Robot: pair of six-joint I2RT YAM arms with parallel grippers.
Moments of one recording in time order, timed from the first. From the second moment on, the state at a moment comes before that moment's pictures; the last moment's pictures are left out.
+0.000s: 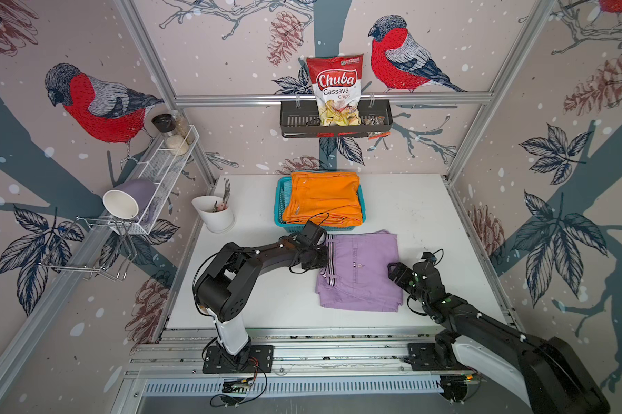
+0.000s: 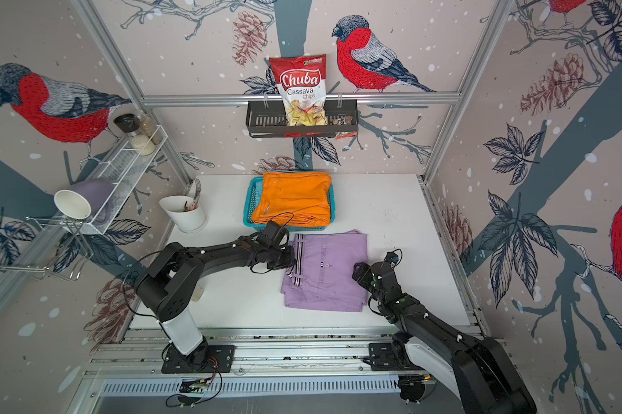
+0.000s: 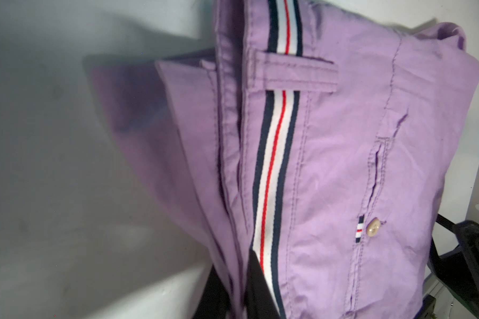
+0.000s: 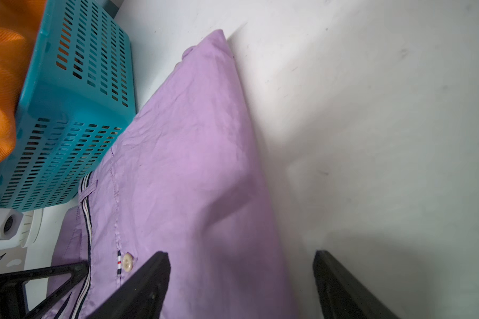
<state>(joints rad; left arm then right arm) -0.63 1.77 0.98 -0.27 0.26 -0.71 0.46 1.01 0.16 0.15 0.08 0.89</state>
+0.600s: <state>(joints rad) -0.65 1.66 0.96 -0.28 0.36 -0.71 0.72 0.75 0.27 -0.07 0.28 0.90</state>
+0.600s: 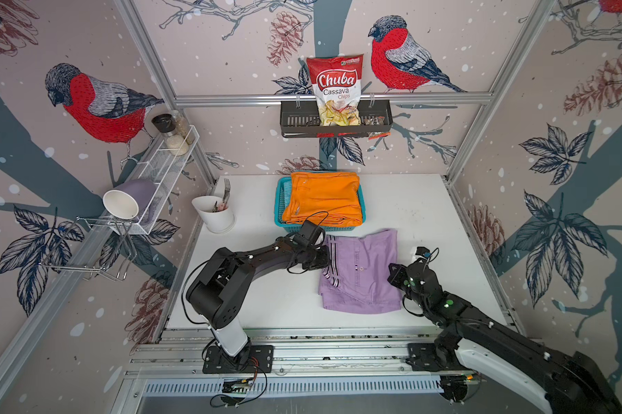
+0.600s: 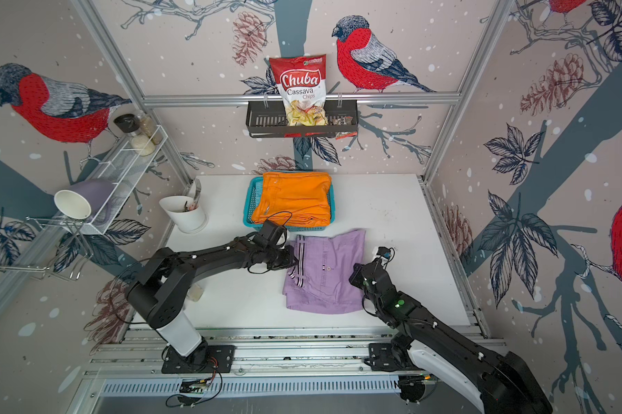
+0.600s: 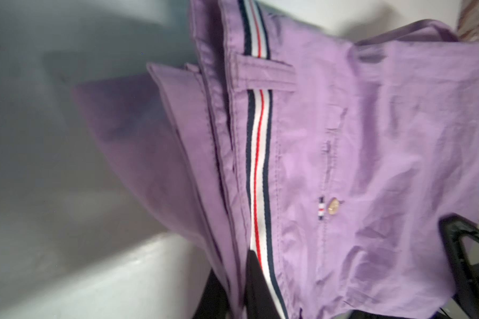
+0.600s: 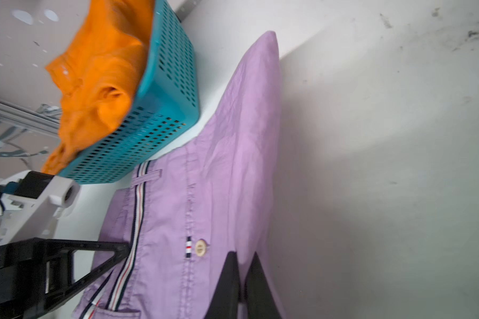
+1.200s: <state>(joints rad) -0.61 1.21 1.20 -0.57 0.40 -0.81 0.86 0.61 0.61 -0.33 0.35 0.89</state>
